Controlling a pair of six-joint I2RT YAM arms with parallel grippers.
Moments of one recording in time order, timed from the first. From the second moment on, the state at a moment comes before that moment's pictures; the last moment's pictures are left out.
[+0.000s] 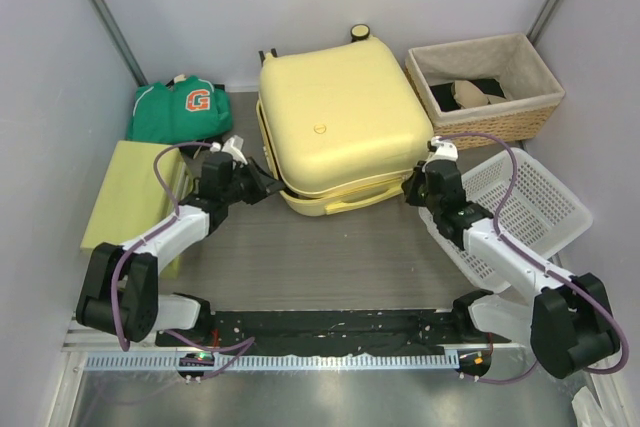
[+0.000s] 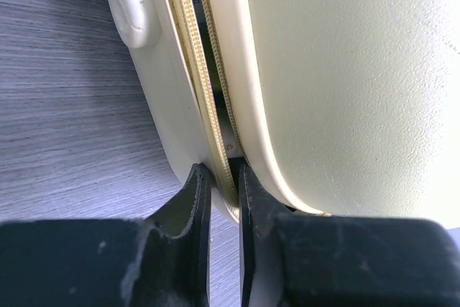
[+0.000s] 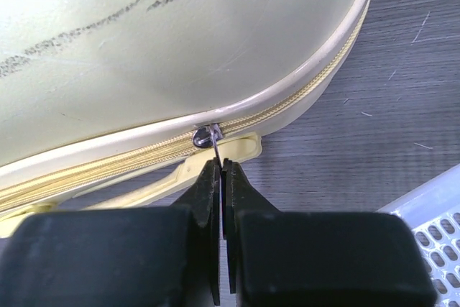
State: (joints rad) left arm -0.27 1.33 0.65 0.14 0.32 -0.77; right arm 0.37 1.12 0.60 -0.02 0.19 0.42
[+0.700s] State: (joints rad) left arm -0.17 1.32 0.66 0.12 0.36 -0.73; right arm 0.21 1.10 0.60 -0.04 0.15 0.37
